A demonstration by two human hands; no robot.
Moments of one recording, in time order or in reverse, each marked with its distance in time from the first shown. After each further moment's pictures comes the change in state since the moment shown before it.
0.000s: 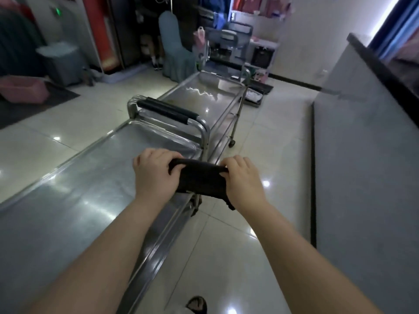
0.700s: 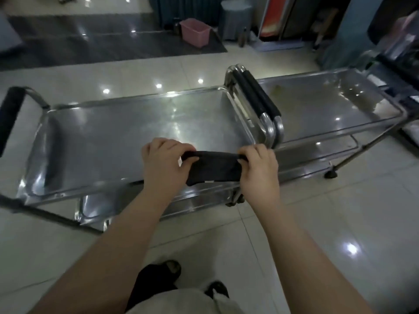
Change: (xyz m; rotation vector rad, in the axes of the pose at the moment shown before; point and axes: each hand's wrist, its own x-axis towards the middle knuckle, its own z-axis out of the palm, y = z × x) left_hand 0.005 0.062 0.106 0.425 0.301 -0.516; right_hand 0.148 0.118 0.076 0.506 -0.105 -0.554
